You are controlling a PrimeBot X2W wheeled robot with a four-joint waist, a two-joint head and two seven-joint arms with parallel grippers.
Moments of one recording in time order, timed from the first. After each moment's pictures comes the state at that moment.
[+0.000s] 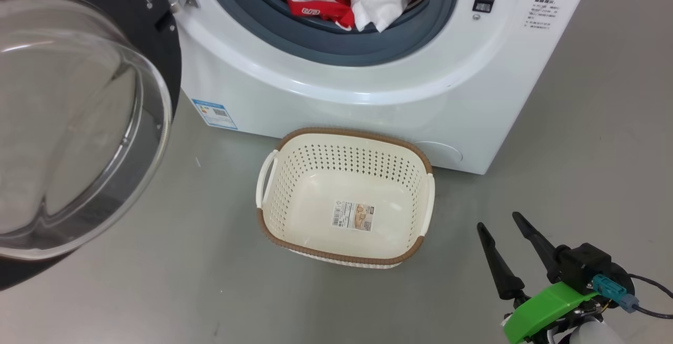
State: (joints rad) left arm -0.34 0.29 0.58 0.54 -0.21 -0.06 -0.25; right arm -0.11 -0.15 0.17 0.37 0.35 0.13 -0.25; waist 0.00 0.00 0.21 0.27
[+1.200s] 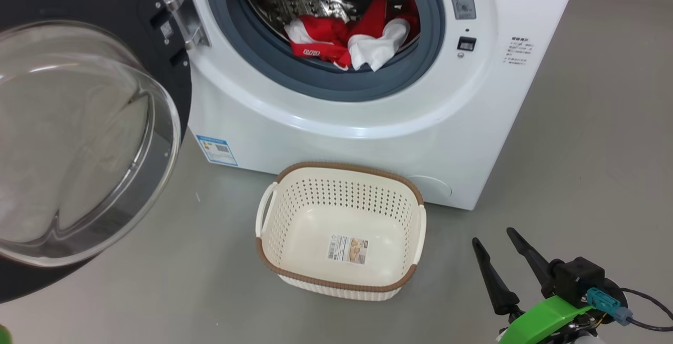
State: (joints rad) left arm -0.23 0.24 0.53 0.48 -0.21 -0.13 -0.25; right arm -0.08 -0.14 0.18 0.37 0.35 0.13 -0.25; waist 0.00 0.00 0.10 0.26
